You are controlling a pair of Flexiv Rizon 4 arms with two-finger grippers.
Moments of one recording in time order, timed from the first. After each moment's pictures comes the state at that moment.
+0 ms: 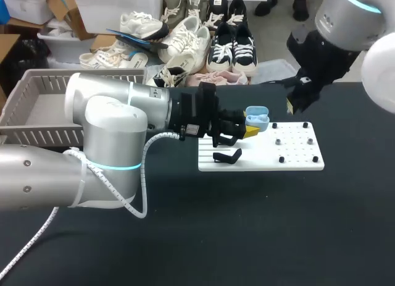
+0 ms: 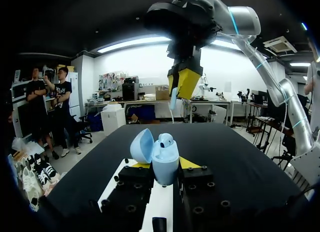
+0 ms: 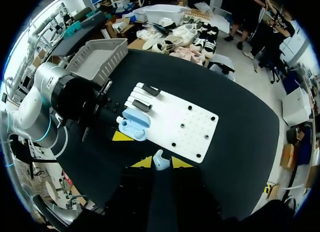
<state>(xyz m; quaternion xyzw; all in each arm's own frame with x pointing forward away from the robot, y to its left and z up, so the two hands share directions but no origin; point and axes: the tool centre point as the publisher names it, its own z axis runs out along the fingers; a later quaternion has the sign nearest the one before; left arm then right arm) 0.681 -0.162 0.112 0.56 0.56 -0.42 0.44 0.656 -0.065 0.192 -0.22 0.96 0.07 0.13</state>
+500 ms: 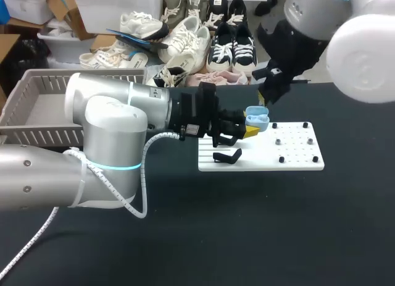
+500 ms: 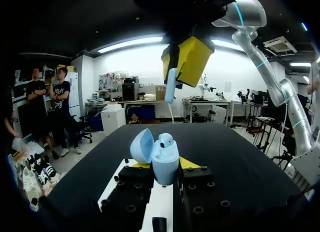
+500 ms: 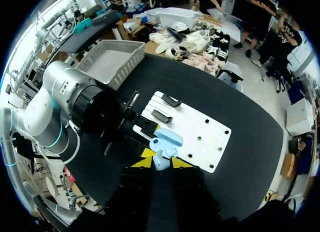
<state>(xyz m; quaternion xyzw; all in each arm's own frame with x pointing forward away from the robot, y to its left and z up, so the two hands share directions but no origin) 0.681 -0.162 0.112 0.56 0.56 -0.42 0.44 0.660 -0.012 0.207 -0.25 0.96 0.08 0.13</state>
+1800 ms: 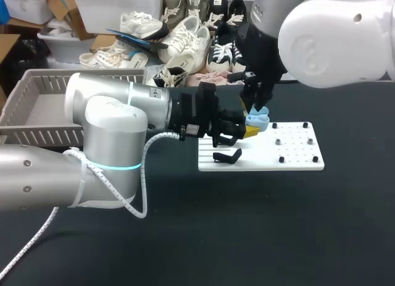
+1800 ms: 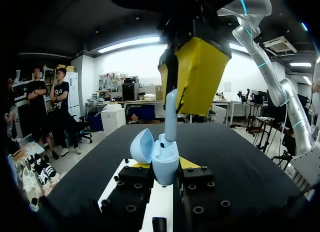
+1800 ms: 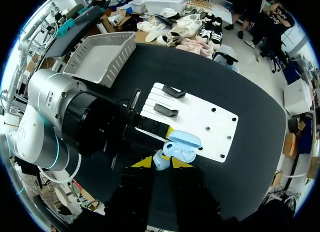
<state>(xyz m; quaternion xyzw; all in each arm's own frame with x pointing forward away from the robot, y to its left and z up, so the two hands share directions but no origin) 0.681 -0.162 0.112 0.56 0.56 -0.42 0.44 0.660 0.015 0.188 -0.18 0.98 0.06 0.07</state>
